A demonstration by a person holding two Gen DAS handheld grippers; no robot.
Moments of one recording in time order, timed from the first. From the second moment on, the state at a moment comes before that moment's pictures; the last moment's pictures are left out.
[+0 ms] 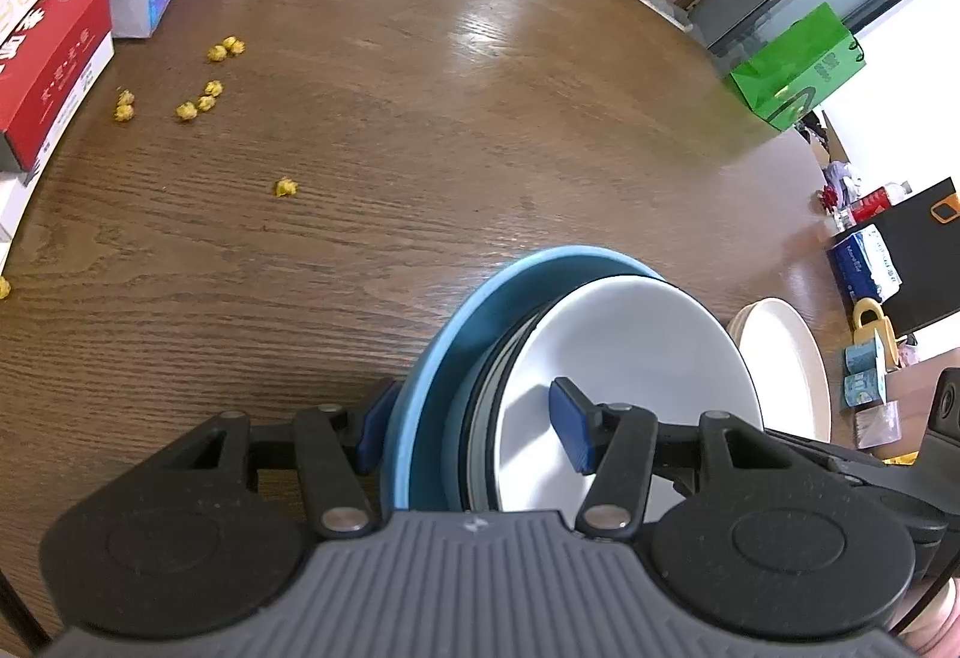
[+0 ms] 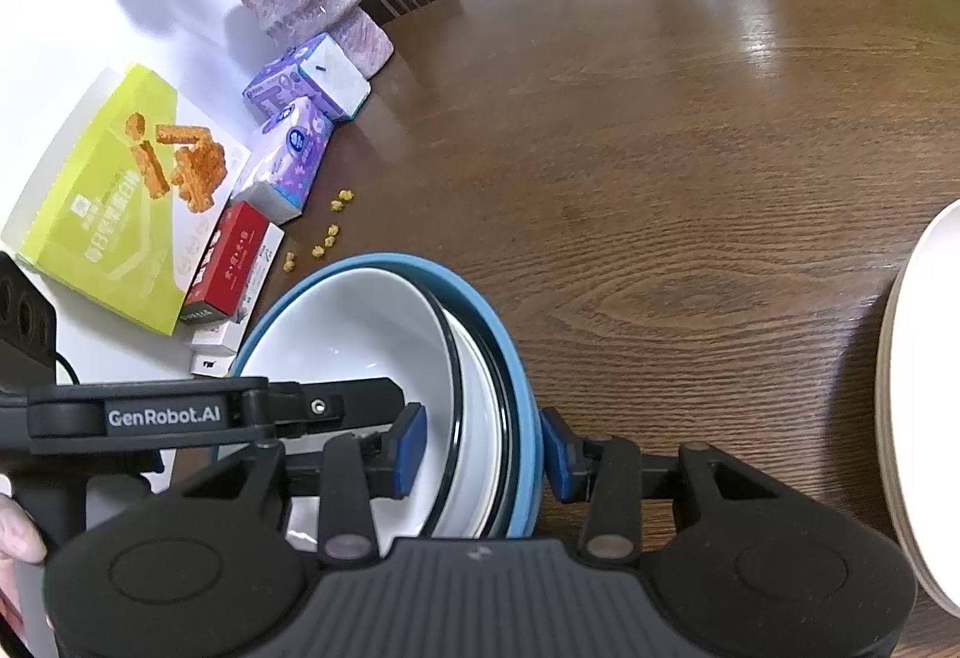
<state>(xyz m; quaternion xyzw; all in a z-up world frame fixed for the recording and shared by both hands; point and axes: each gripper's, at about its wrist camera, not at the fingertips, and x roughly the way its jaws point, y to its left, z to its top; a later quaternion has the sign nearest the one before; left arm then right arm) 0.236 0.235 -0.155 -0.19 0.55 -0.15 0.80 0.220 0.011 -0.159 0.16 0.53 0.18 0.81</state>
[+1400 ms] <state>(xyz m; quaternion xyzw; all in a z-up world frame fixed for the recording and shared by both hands) 0.241 0.173 -0.132 -0.18 0.53 -0.18 0.81 0.207 -0.059 -0.138 0.18 0.49 0.14 0.84</state>
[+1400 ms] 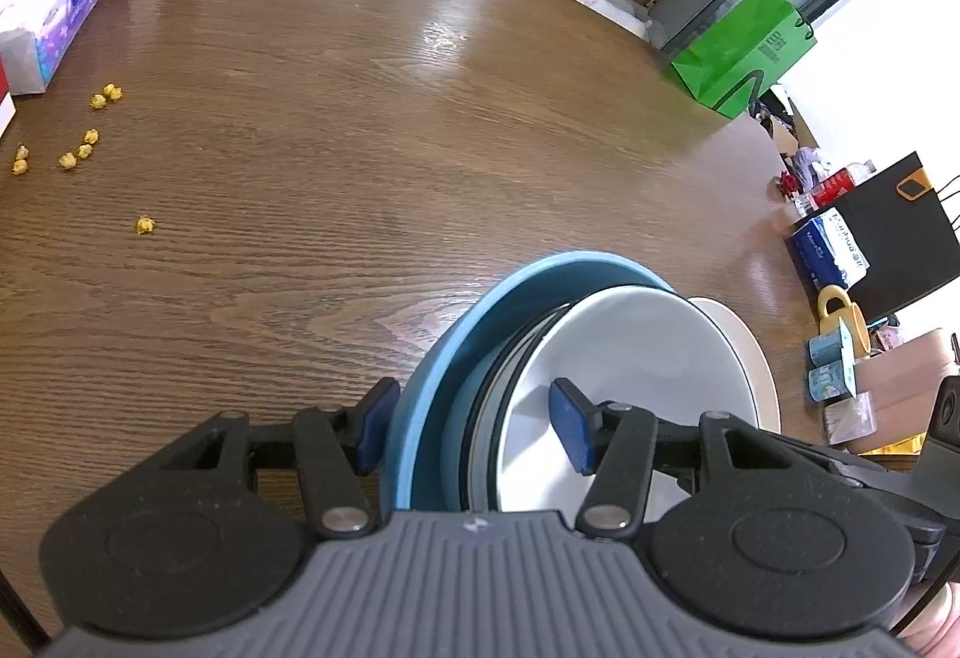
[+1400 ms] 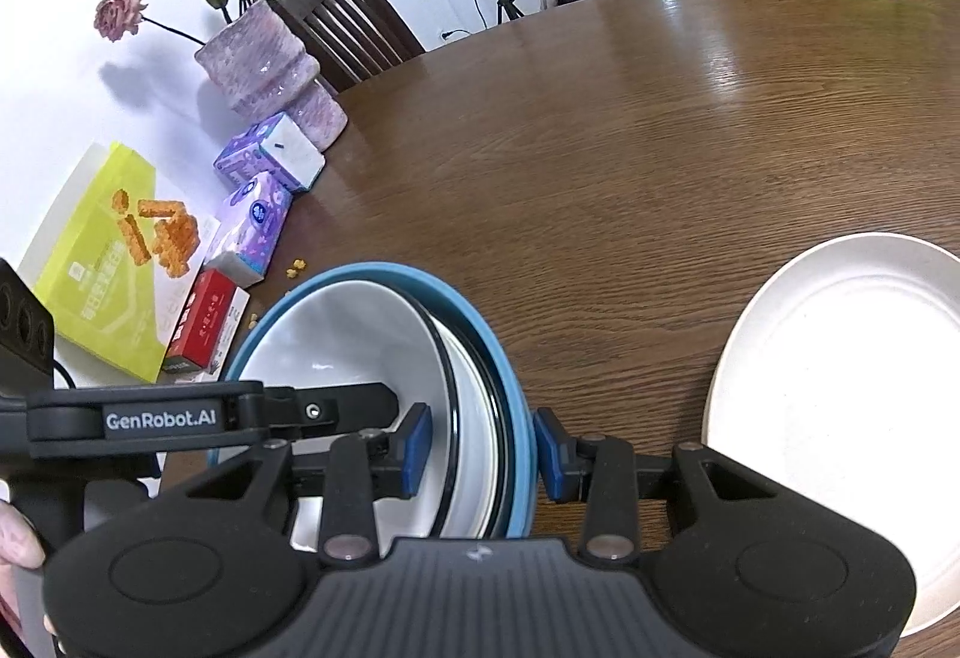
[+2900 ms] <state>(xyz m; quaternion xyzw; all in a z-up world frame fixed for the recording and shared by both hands) 0.259 0.067 -0.123 -0.15 0.54 -0.23 0.80 0.196 -0.160 -0.137 0.21 0.47 0.09 0.85</state>
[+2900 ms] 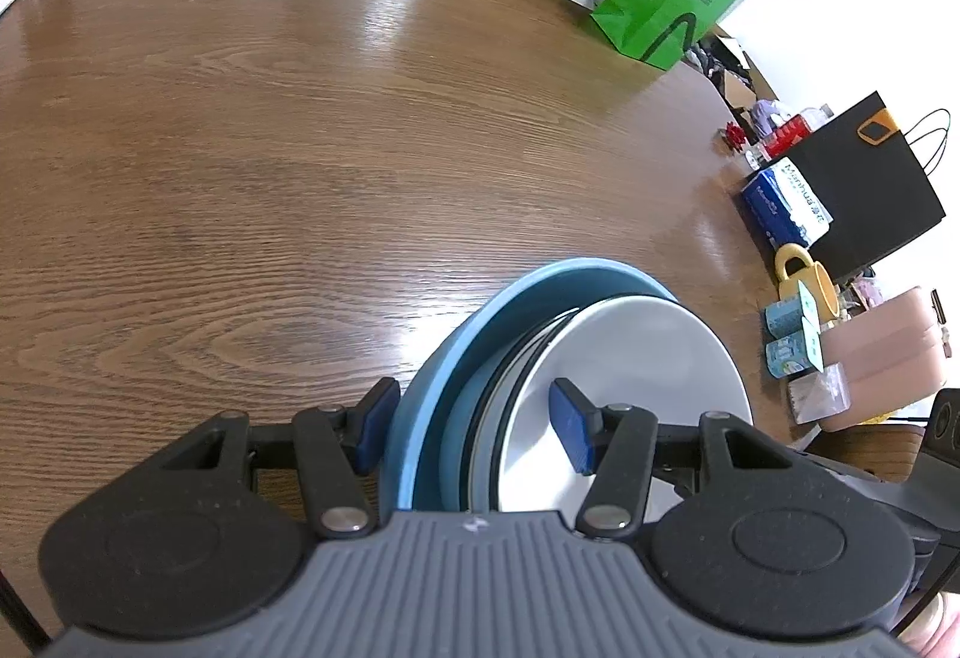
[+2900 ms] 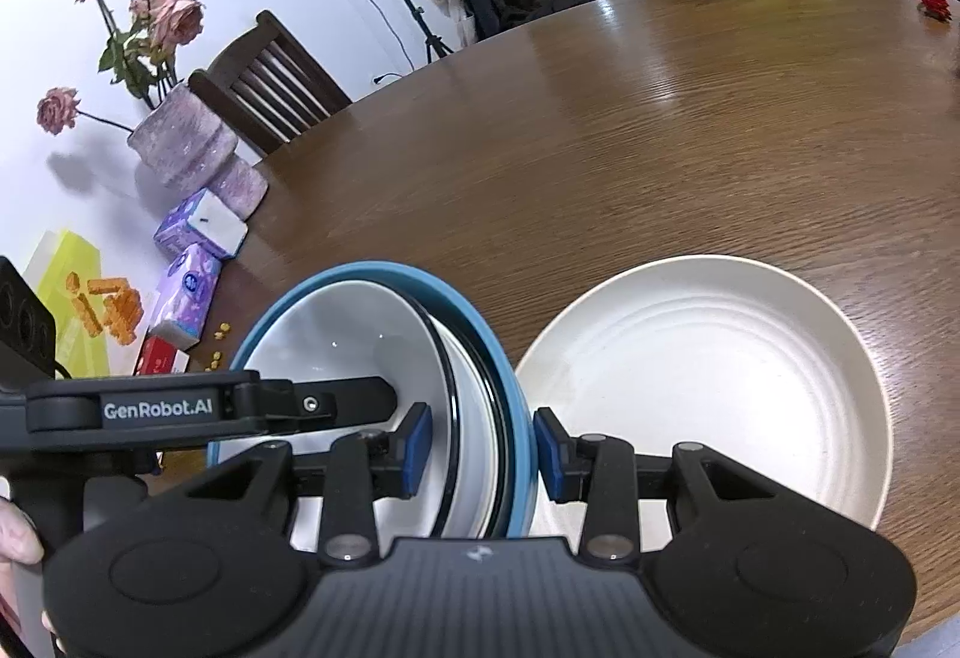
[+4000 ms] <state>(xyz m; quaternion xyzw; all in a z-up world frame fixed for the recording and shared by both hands) 0.266 -0.003 -0.137 -0.14 0.55 -0.25 0.79 0.191 -0.236 -0.148 0.22 0.47 0.06 0.85</state>
